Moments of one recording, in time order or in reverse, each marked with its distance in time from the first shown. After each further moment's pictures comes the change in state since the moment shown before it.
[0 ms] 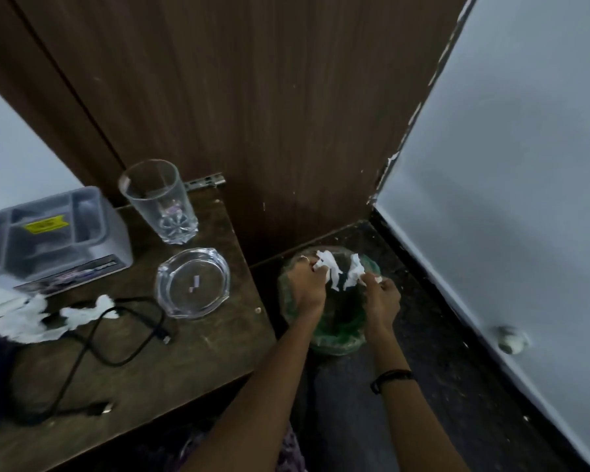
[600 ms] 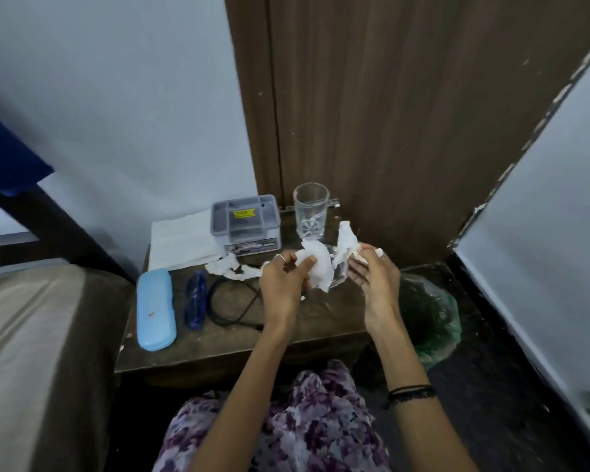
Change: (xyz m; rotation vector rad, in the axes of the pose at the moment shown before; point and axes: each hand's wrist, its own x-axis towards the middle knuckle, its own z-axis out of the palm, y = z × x) left_hand -0.111 -0.007 -0.251 -0.439 0.292 0.102; right_hand -0.228 -0.086 0.041 0.336 -0.618 -0.106
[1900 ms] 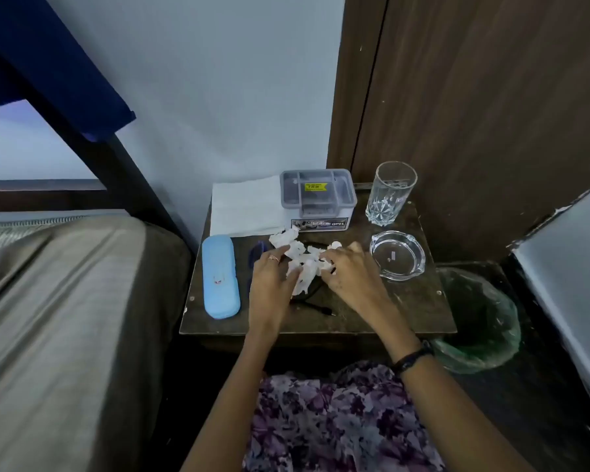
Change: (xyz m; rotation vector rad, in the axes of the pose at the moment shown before) left_hand 0.039 -0.068 -0.126 0.493 0.038 0.232; right_hand -0.006 0.088 0.097 -1.550 -0.612 -0.672
